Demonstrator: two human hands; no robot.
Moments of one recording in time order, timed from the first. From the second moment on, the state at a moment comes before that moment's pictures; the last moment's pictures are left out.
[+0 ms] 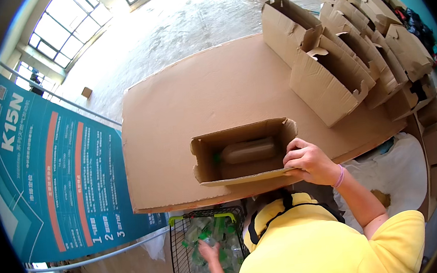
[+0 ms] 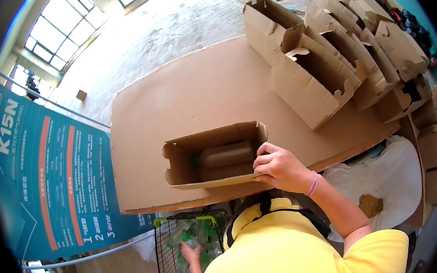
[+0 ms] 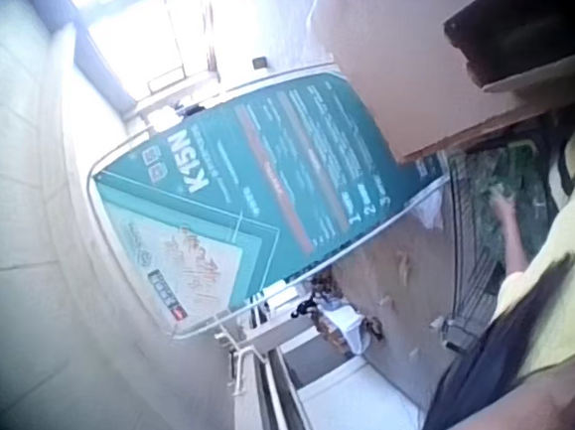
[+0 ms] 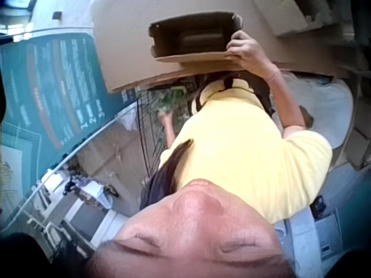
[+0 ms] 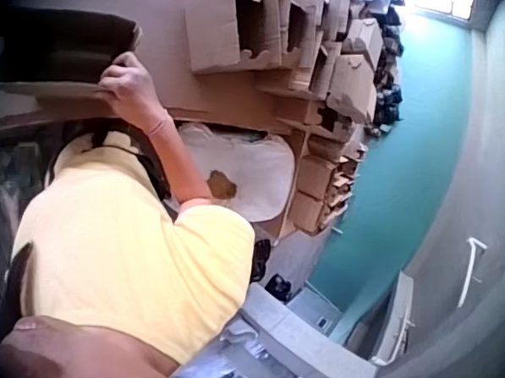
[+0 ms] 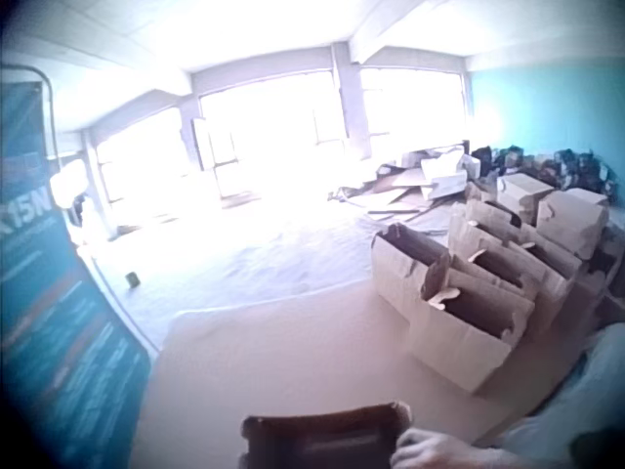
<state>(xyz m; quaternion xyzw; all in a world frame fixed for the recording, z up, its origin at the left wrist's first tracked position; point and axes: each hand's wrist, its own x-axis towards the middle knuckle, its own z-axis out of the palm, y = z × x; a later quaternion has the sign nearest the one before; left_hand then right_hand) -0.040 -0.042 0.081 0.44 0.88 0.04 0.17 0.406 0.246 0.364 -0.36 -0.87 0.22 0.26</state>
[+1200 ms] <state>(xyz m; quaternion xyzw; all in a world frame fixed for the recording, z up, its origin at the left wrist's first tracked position) 0.213 0.330 0.274 0.90 0.25 -0.29 0.21 0.406 0.223 0.331 -0.35 -0.84 0.14 0.40</state>
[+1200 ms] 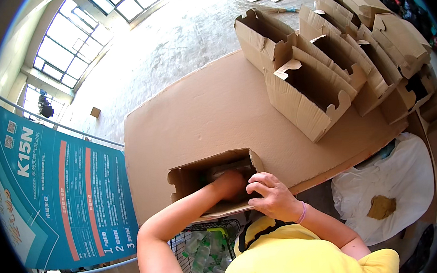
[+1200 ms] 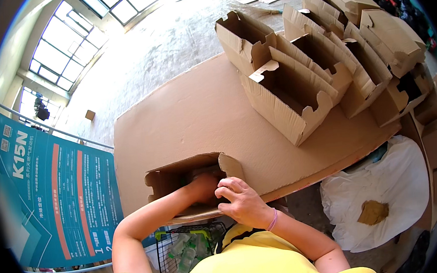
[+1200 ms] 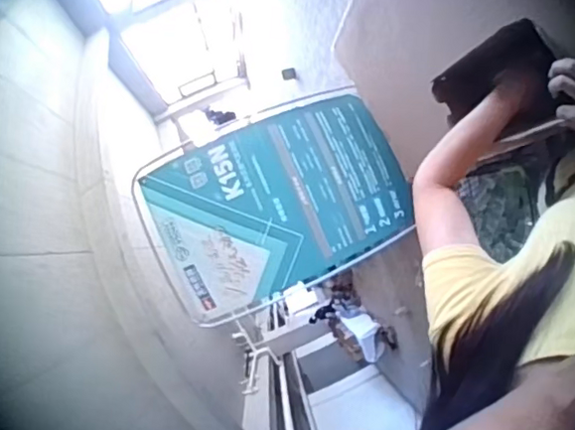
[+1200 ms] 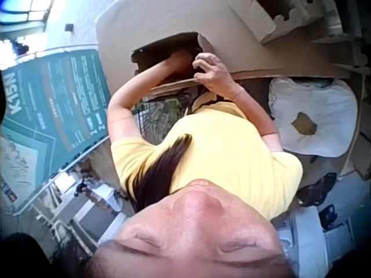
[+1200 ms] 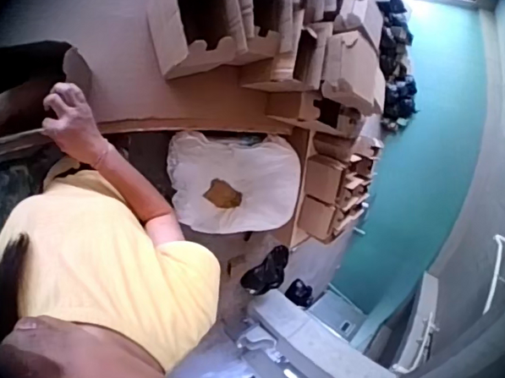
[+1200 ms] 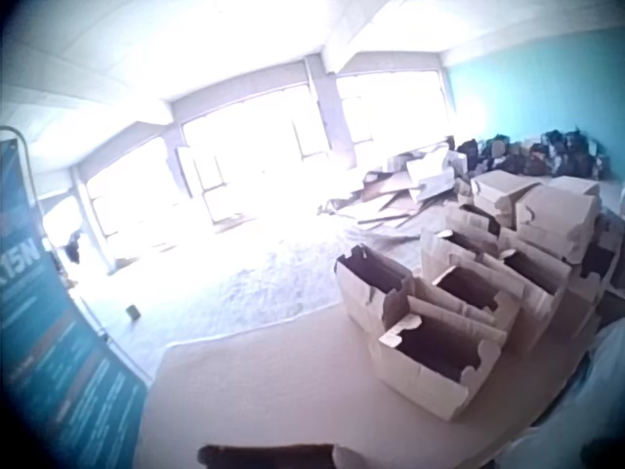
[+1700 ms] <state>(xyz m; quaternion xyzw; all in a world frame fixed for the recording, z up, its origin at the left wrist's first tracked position) 0.210 0.316 0.271 0.89 0.27 -0.28 0.24 0.410 0.226 0.335 -0.32 -0.85 0.16 0.38</state>
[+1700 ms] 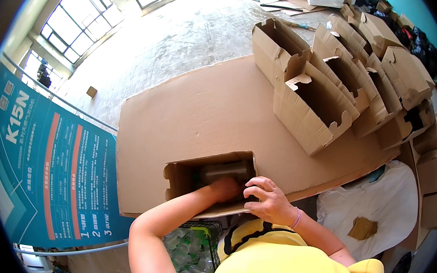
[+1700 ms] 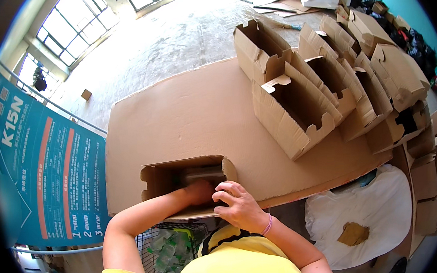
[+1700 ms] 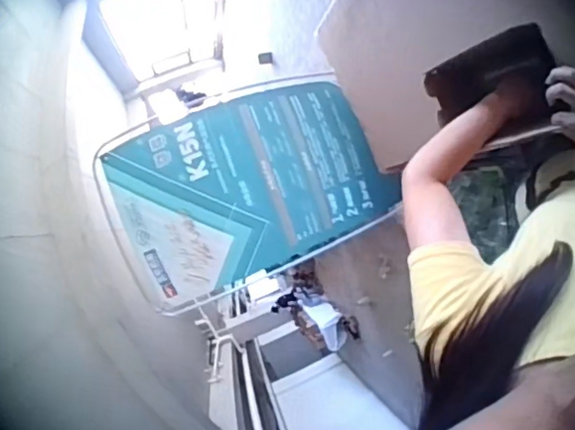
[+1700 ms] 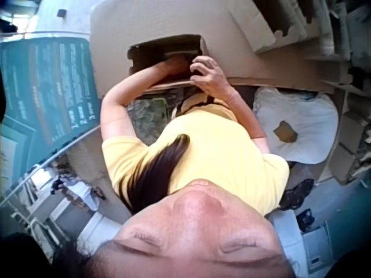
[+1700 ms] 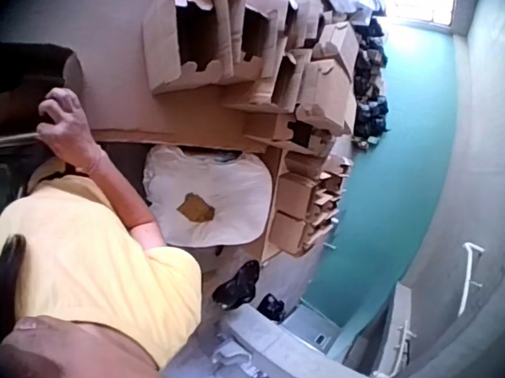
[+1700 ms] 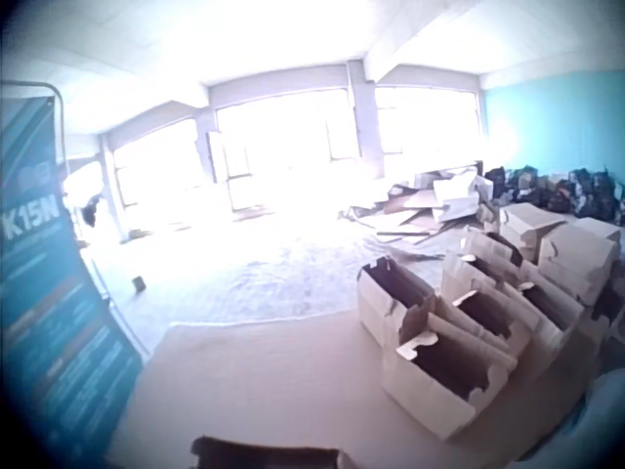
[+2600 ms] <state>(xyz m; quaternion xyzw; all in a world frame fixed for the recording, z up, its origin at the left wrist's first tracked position) 0.079 0.216 0.314 0.55 0.58 0.48 0.37 0.373 0.237 0.303 -0.47 -0.70 0.26 0.46</state>
